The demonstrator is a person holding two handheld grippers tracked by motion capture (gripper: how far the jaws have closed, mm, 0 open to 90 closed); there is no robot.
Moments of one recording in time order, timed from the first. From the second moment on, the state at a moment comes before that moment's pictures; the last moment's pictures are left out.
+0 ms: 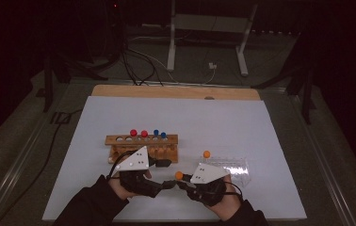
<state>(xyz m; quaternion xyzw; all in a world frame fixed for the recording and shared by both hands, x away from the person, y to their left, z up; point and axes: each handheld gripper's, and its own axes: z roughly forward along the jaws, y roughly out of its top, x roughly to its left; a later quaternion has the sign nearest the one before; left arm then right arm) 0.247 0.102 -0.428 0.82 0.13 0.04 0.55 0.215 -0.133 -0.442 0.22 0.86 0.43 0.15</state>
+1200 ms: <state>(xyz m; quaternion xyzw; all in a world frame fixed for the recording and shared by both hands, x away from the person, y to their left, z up) 0.250 0.081 -0.431 0.83 0.11 0.05 0.54 0.215 -0.135 -0.440 0.22 0.86 0.44 0.15</state>
